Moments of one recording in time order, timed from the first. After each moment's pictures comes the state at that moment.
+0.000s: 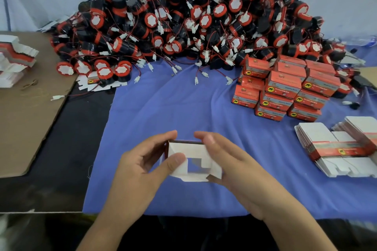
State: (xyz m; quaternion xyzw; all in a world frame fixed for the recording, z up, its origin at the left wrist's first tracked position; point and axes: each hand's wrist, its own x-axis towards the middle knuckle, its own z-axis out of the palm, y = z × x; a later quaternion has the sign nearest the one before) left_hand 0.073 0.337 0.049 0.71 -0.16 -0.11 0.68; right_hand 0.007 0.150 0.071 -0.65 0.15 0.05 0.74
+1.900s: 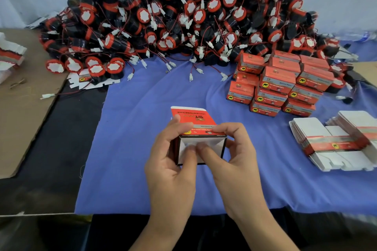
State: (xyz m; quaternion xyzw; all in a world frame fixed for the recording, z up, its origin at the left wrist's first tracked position) left_hand 0.042 0.265 0.034 0.58 -0.14 0.06 0.80; right_hand 0.006 0.169 0.054 -0.63 0.15 -0.25 0.72
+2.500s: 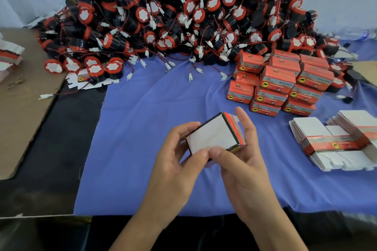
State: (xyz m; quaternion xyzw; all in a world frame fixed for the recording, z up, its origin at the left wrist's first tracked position) left_hand 0.050 0.279 0.049 0.58 -0.18 -0.17 0.78; right_hand -0.001 0.158 0.056 -0.48 0.09 -0.19 0.85
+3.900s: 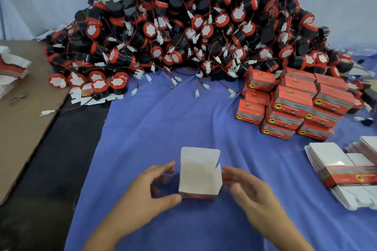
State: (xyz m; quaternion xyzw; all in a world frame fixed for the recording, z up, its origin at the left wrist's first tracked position) left_hand 0.126 0.334 -0.019 0.83 -0.20 -0.22 0.47; right_hand 0.003 0.082 -0.031 -0.75 0.14 -0.04 0.64
